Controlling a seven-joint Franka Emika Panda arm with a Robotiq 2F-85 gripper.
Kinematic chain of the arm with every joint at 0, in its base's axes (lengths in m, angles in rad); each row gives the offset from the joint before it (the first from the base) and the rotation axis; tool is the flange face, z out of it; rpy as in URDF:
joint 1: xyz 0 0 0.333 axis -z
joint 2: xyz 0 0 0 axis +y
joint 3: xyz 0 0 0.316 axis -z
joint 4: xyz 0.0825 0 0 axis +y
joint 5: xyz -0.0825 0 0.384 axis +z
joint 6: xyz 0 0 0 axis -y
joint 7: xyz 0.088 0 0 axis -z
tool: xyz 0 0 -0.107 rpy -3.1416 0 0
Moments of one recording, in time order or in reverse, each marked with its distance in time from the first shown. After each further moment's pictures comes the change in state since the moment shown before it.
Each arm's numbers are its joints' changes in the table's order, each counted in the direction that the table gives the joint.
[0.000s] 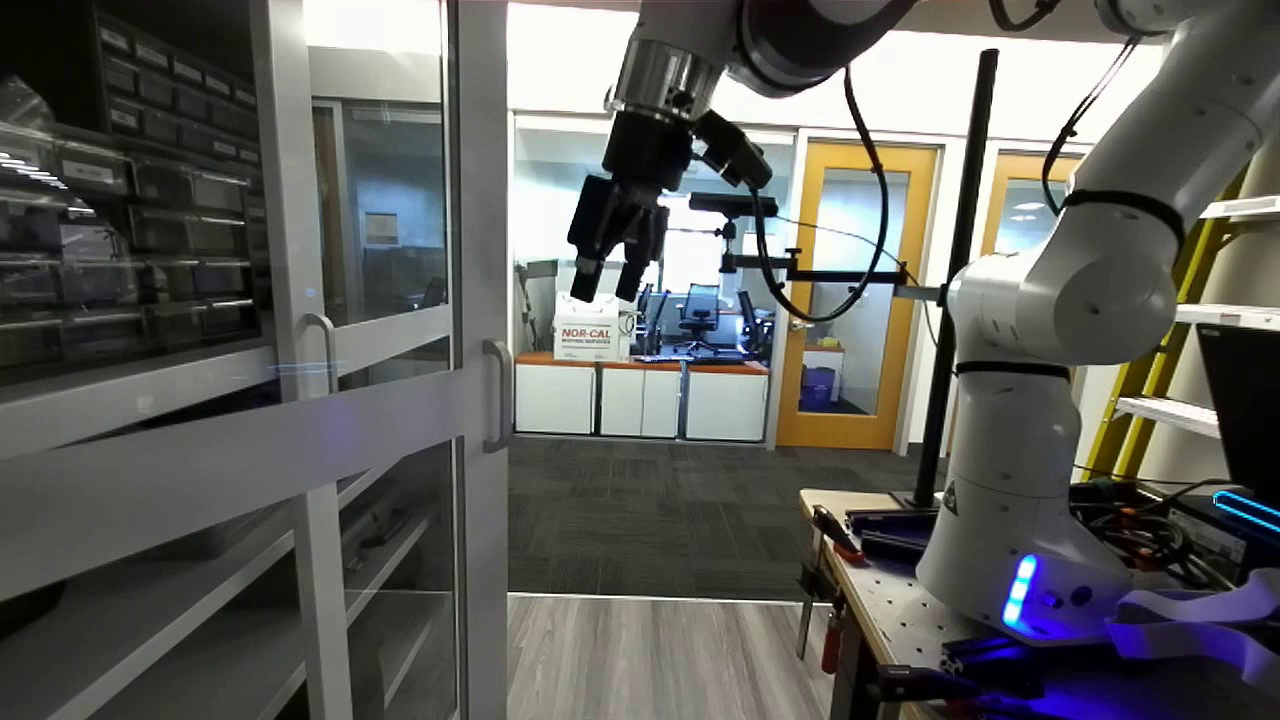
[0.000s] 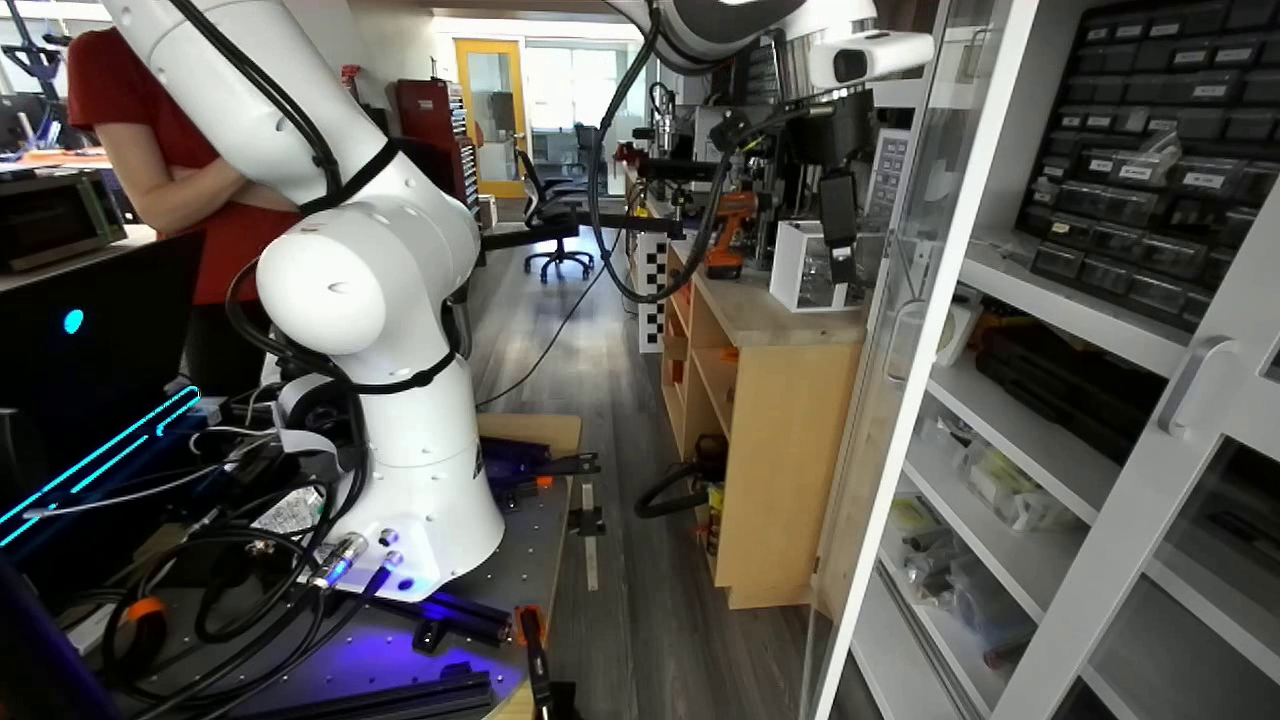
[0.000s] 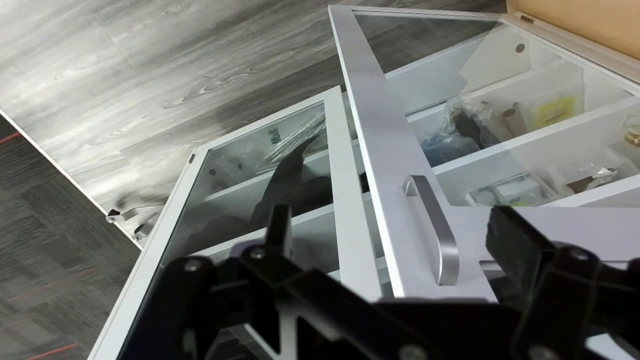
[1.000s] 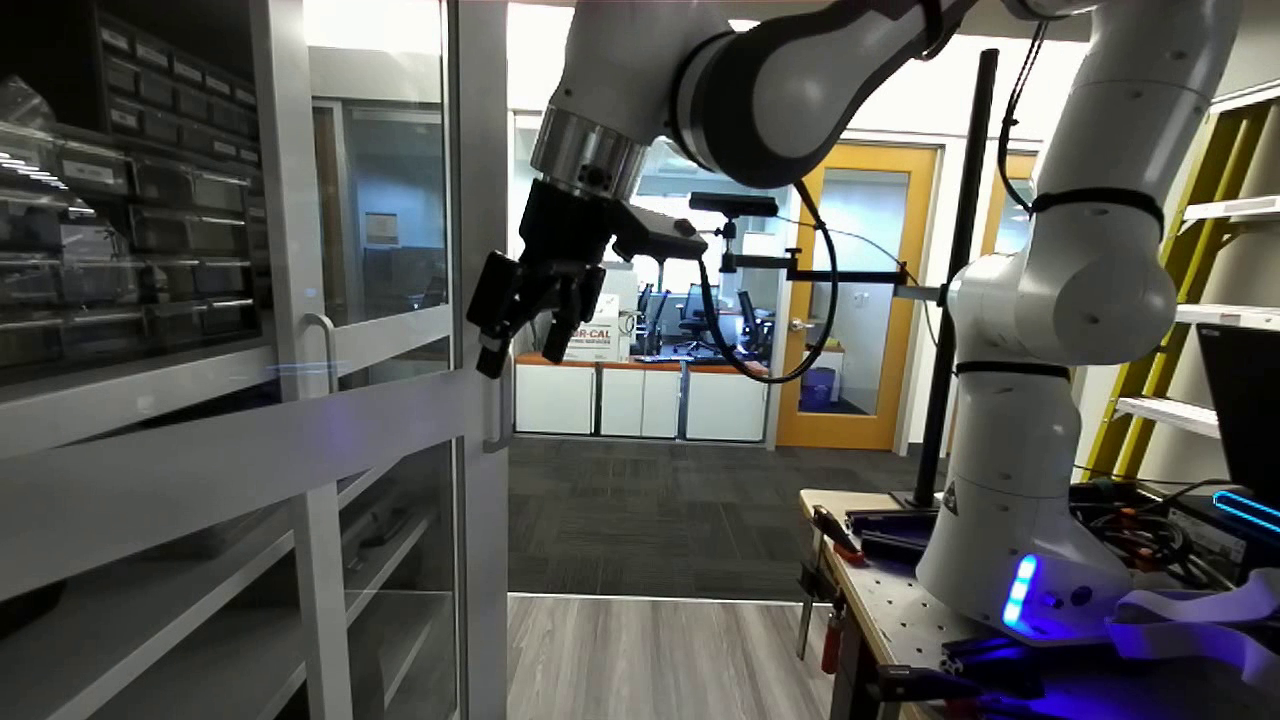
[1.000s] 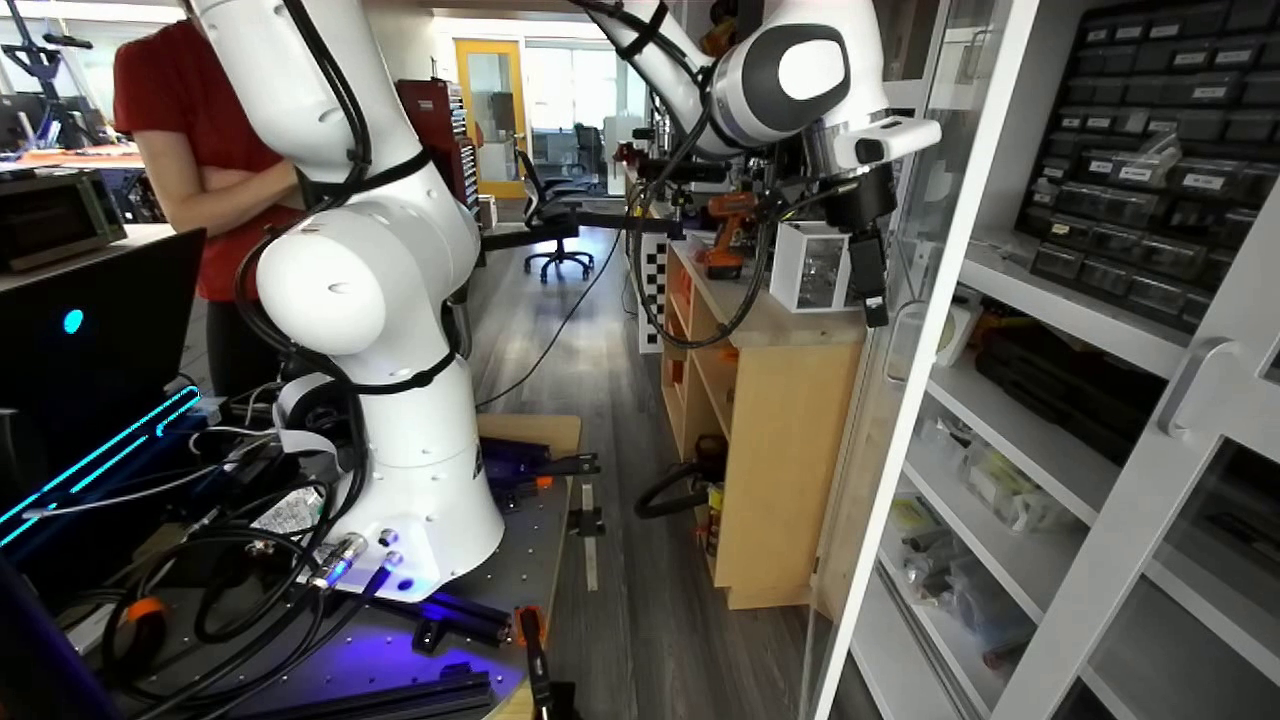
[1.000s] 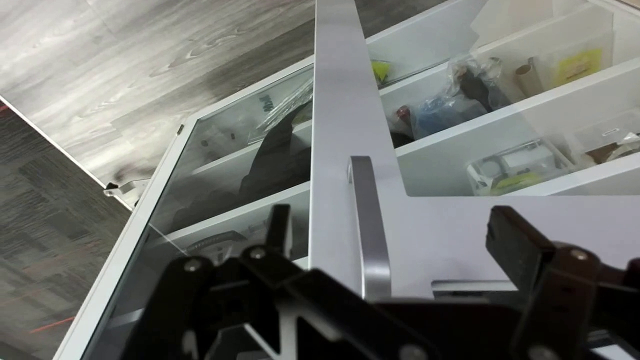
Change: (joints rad) arm 0.001 0.300 -0.099 -0.077 -0.251 0.257 0.335
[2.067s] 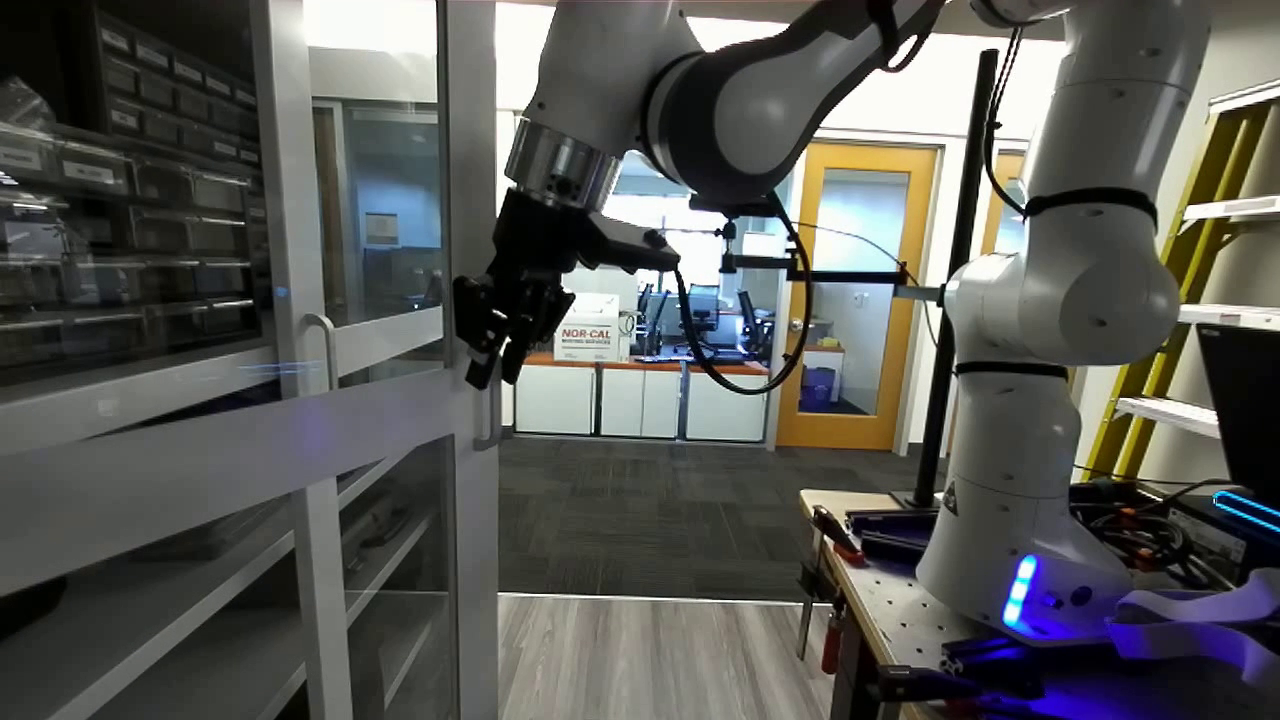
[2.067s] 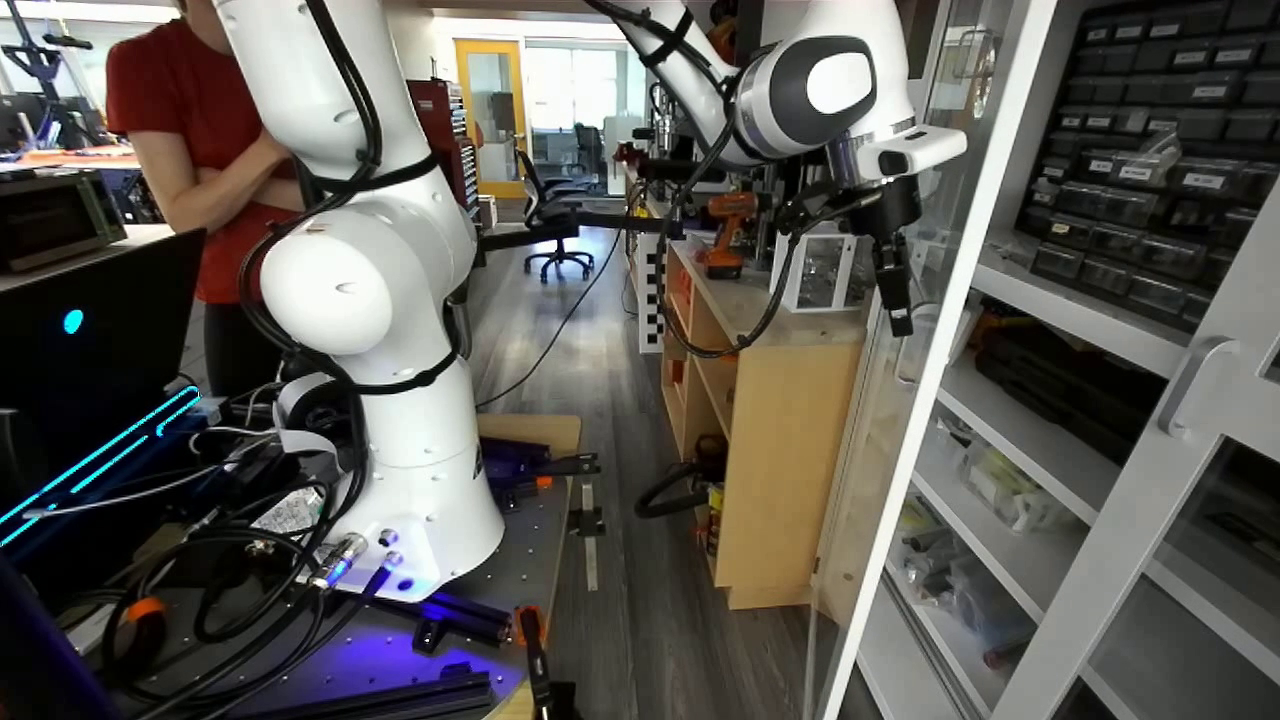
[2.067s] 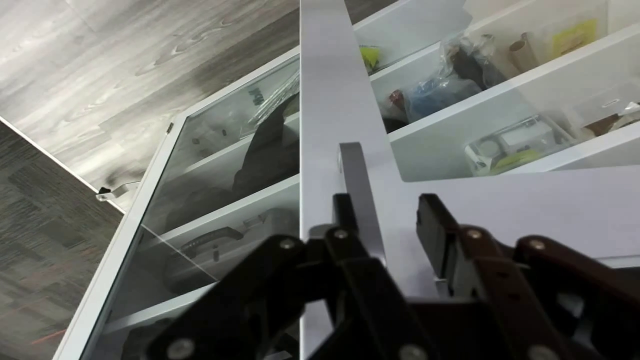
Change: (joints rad) arm -0.039 0.077 0.069 -0.047 -0.035 0.049 0.045
